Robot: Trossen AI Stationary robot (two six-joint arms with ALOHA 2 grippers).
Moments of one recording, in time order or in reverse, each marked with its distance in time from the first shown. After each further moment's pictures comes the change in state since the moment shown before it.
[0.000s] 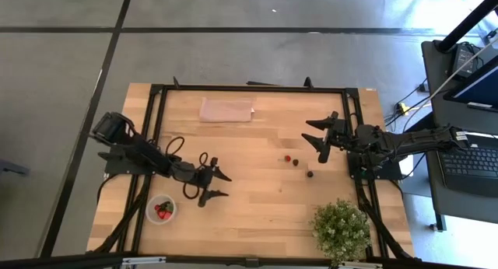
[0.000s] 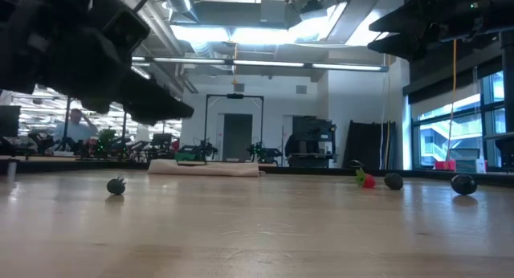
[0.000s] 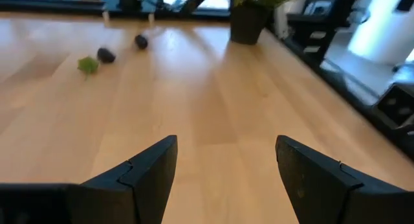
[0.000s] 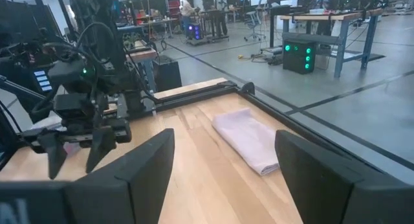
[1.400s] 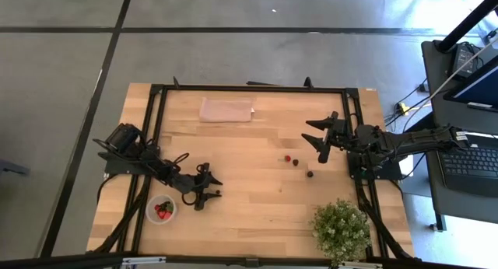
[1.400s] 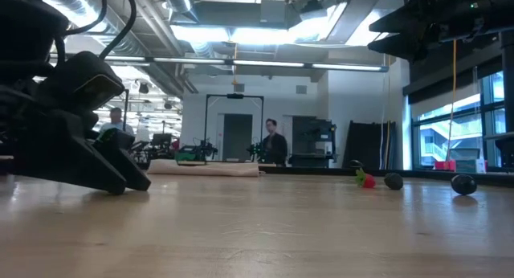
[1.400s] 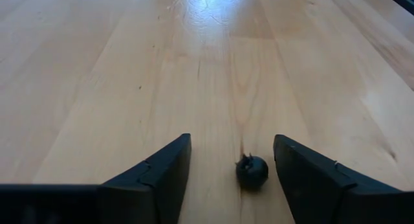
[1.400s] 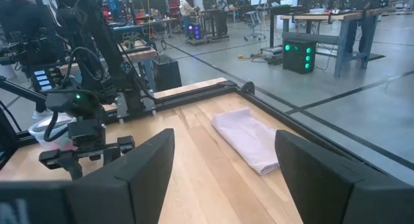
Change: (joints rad) left arm -0.139 0.204 -0.067 -0.037 -0.189 -0.201; right arm 0.000 0.000 0.000 -0.003 0.000 0.000
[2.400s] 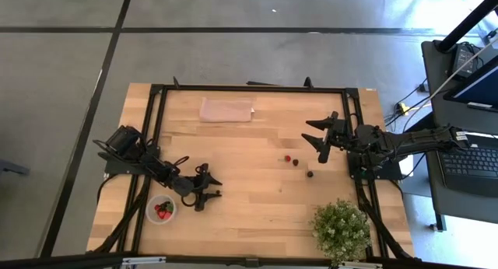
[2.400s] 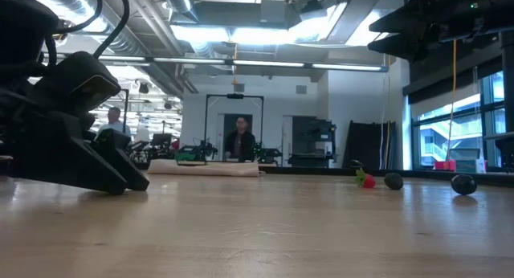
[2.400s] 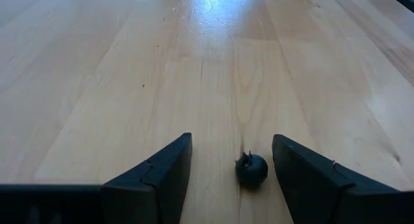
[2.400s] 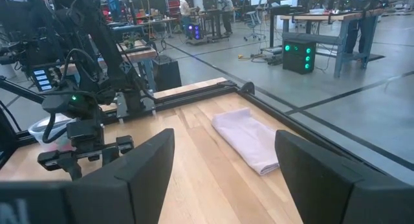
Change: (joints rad) left arm -0.046 0.025 0.003 -0.003 -0.053 -0.039; right arm 0.000 0.000 0.000 0.000 0.000 -0.003
